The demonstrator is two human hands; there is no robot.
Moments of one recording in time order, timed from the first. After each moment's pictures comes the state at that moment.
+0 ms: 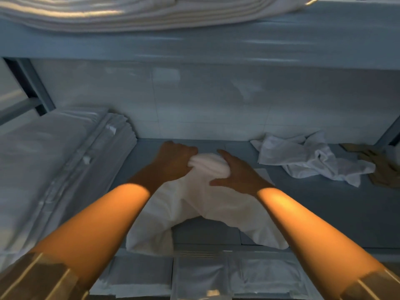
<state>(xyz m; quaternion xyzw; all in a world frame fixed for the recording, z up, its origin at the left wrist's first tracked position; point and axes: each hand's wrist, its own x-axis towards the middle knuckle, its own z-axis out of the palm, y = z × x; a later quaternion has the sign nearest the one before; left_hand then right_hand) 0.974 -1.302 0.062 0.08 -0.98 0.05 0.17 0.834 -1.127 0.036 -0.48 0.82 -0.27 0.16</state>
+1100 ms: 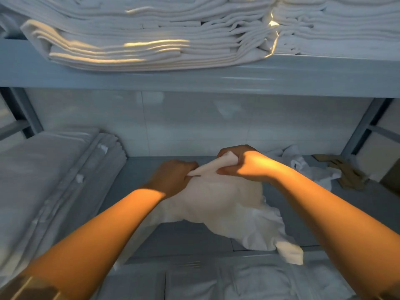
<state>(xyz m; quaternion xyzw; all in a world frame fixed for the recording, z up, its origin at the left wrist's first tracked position) 1.007 -1.265 0.084 0.04 -0.98 -0.08 0.20 0.876 -1.073 0.154 -0.56 0.78 -0.27 0.07</state>
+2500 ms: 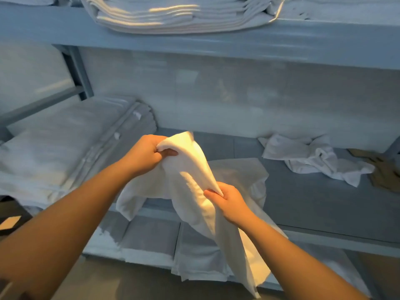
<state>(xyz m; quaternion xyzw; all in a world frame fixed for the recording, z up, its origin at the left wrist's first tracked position) 1.131 -1.219 0.100 0.20 -0.89 -0.32 0.25 0.967 -1.028 -0.004 -0.49 0.70 -0.47 0.22</state>
